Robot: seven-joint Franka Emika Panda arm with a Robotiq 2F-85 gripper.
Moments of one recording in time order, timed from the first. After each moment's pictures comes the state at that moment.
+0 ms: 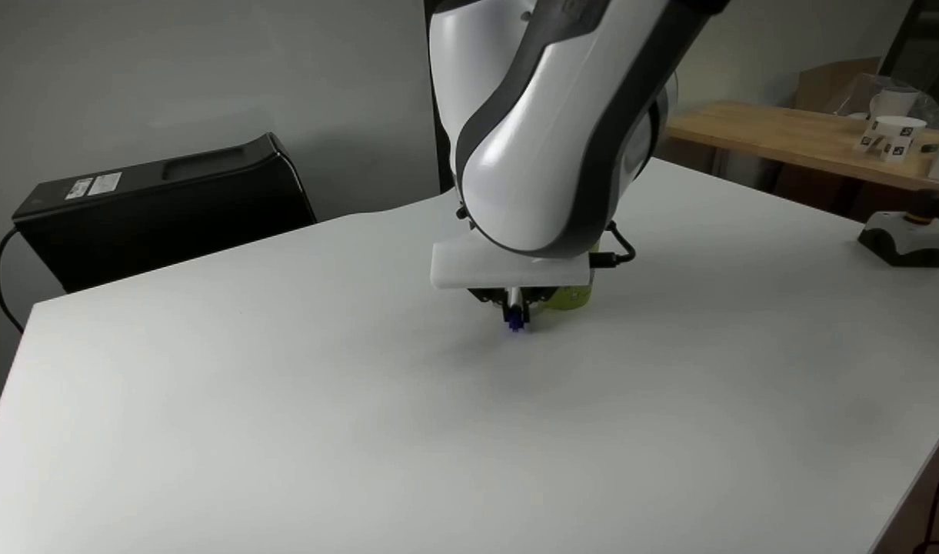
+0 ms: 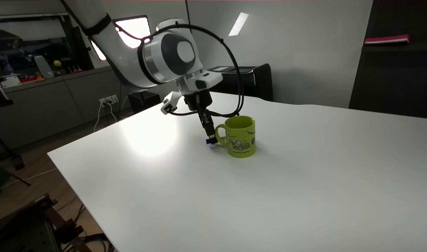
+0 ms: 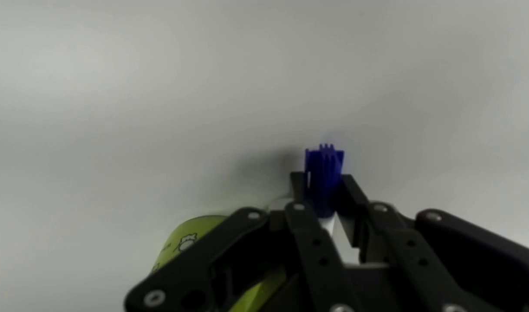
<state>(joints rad) 0.47 0.69 -0.24 -2.00 -0.12 2.71 1.09</state>
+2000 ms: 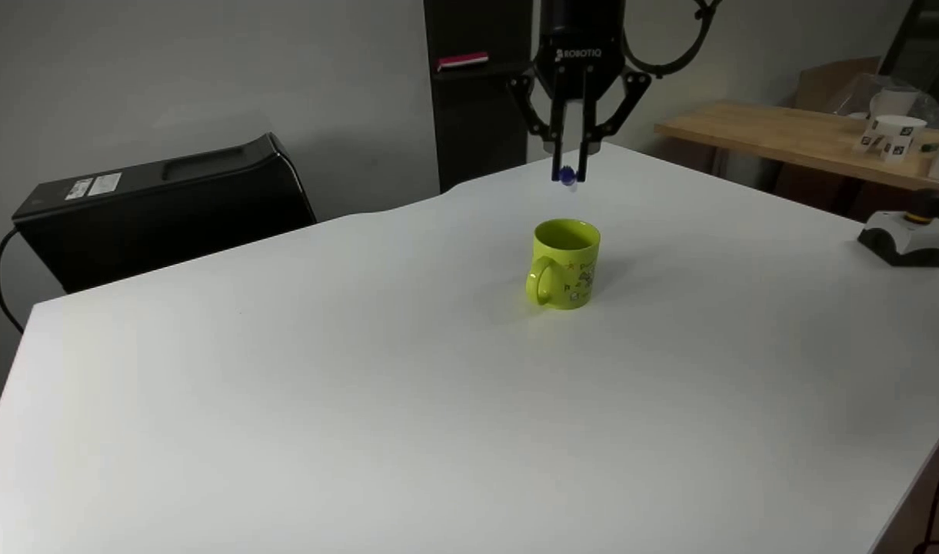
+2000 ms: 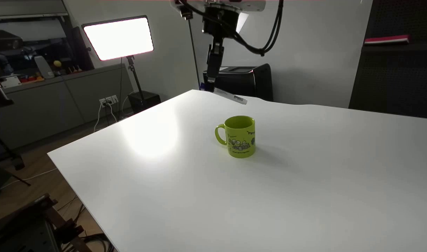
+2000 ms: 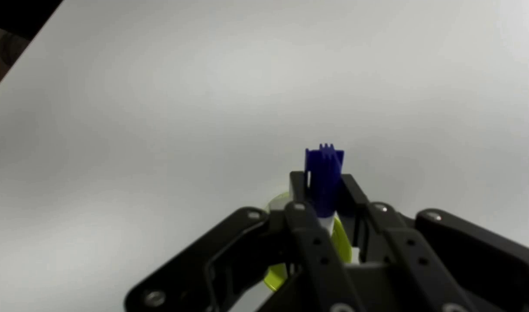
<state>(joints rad) 0.06 0.37 -0.03 -1.87 0.24 2.03 0.77</state>
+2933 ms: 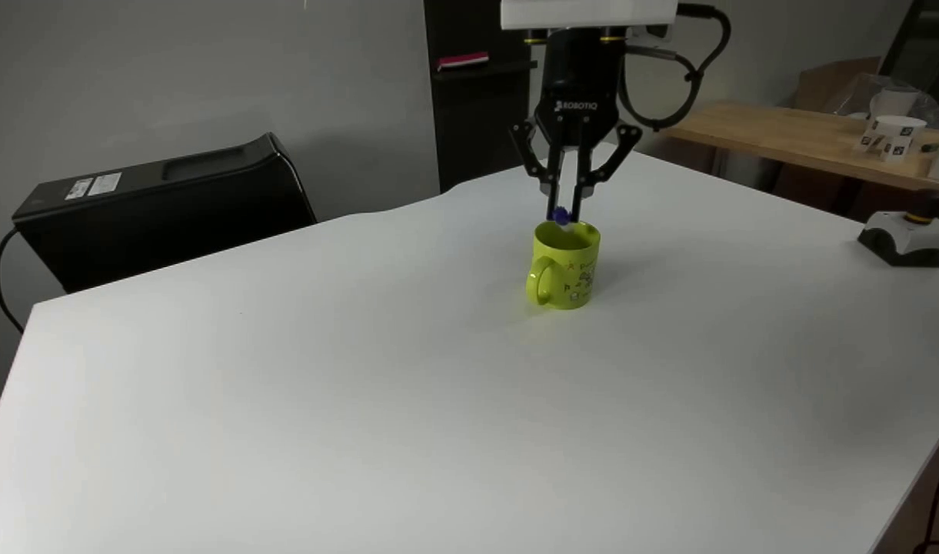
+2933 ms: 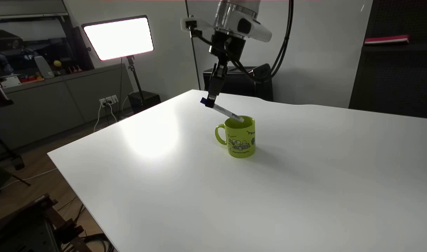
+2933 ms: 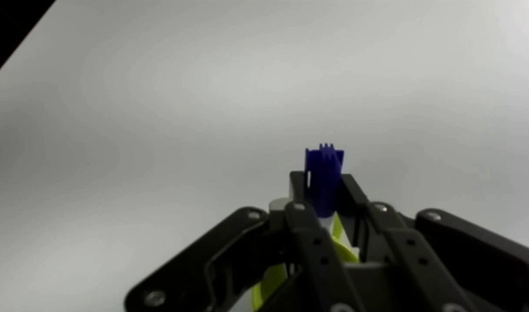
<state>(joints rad) 0.03 0.47 -0.03 -1.84 0.36 2.03 0.72</state>
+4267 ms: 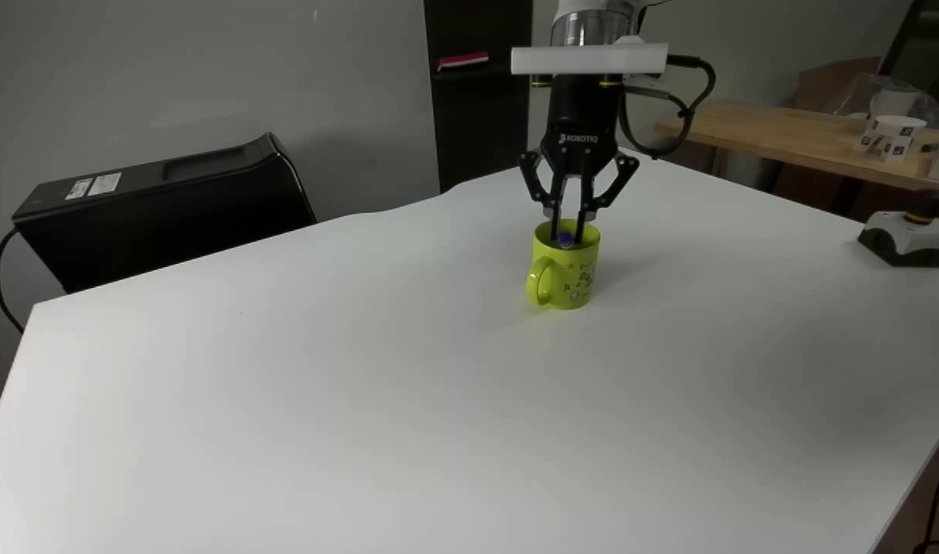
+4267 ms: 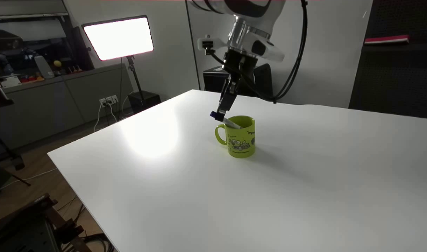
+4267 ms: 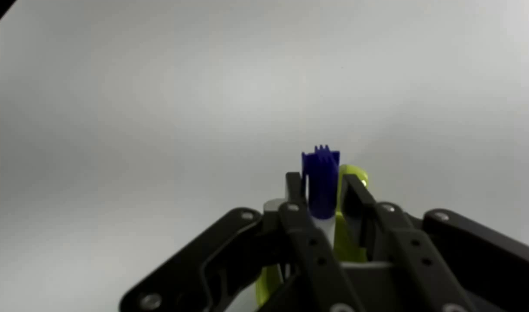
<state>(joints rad) -0.01 0.58 -0.03 -1.77 0.38 2.02 0.68</state>
